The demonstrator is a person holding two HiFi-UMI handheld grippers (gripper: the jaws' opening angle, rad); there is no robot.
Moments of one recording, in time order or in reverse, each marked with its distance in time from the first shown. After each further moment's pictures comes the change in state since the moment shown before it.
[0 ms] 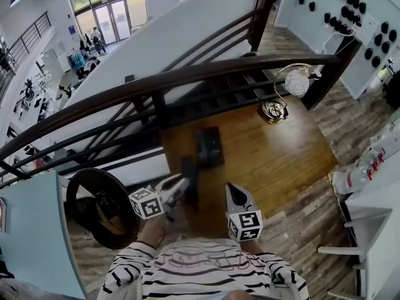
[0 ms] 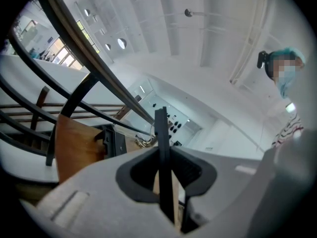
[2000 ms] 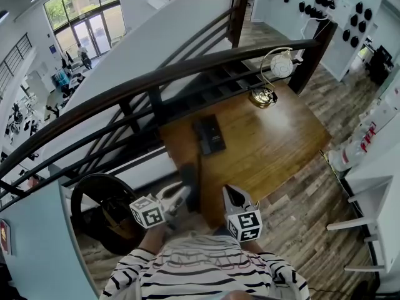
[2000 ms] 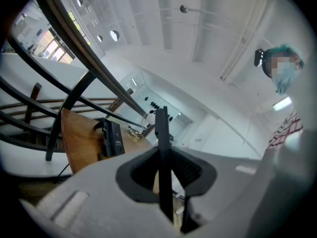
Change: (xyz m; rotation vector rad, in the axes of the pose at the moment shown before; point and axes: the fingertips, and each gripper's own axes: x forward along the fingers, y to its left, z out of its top) left arm -0.095 -0.036 -0.040 0.021 0.089 -0.099; right arm -0.050 0.097 -0.033 0.029 -0.017 -0.076
